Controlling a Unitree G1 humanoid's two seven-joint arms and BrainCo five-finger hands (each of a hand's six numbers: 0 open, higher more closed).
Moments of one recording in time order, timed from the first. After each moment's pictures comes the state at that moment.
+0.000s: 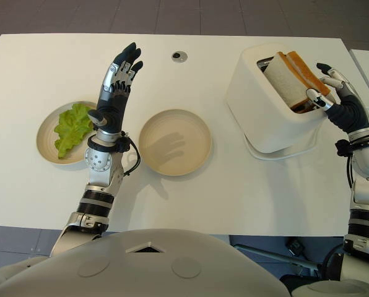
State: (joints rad) left arm -0.12 0.04 -0.11 0.19 -0.14 -0.85 -0.29; right arm 0.07 -0.74 -0.40 0.17 -0.06 -0.43 0.32
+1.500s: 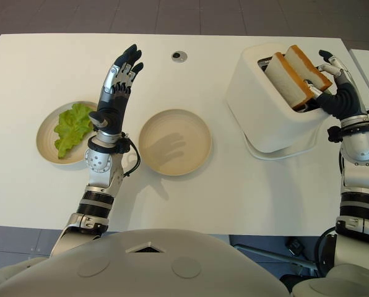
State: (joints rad) left arm -0.11 0.04 -0.11 0.19 -0.13 -0.85 -0.29; right arm -0.07 -0.74 -0.32 0.31 -0.13 -0.45 0.19
